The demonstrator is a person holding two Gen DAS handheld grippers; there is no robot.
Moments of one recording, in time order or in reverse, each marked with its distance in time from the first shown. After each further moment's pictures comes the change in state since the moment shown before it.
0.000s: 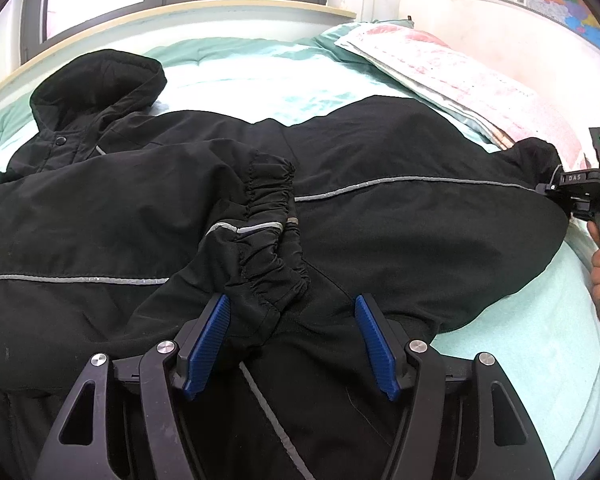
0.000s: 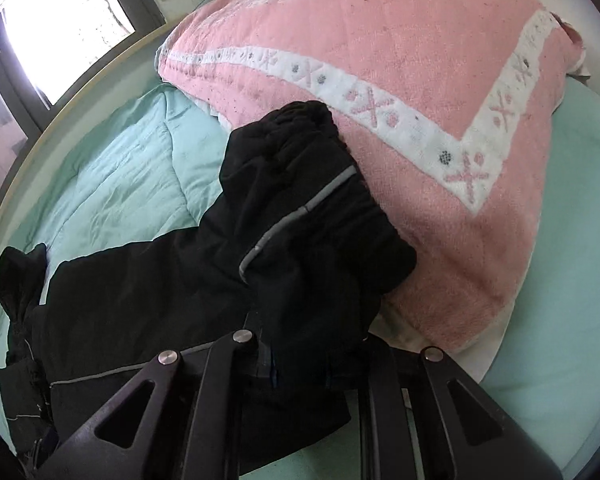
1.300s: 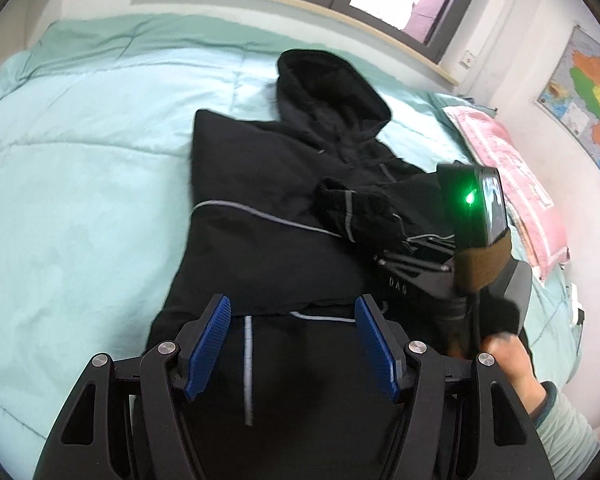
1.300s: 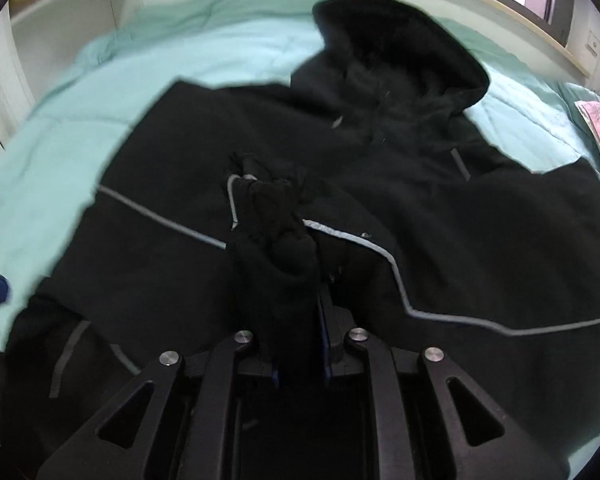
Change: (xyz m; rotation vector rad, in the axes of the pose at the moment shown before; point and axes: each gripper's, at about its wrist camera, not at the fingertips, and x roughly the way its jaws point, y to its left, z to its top) left arm -0.210 0.331 -0.048 -0.328 0.072 -0.037; right arm -0.016 0.567 -0.338 -0.886 0.206 0.234
